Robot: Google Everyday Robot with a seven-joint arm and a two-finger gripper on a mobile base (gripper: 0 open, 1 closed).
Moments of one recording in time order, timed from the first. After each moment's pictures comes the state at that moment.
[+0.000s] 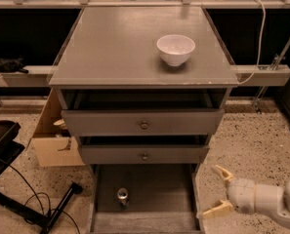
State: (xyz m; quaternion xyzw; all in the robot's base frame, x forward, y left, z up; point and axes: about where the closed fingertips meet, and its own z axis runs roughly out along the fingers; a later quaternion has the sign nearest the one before) arm 0.422 -0.197 0.568 -0.43 0.73 0.31 0.43
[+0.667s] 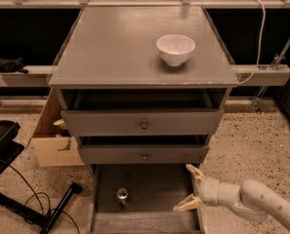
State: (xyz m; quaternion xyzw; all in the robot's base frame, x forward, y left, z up) arm 0.487 -0.146 0.438 -0.46 0.69 0.31 0.47
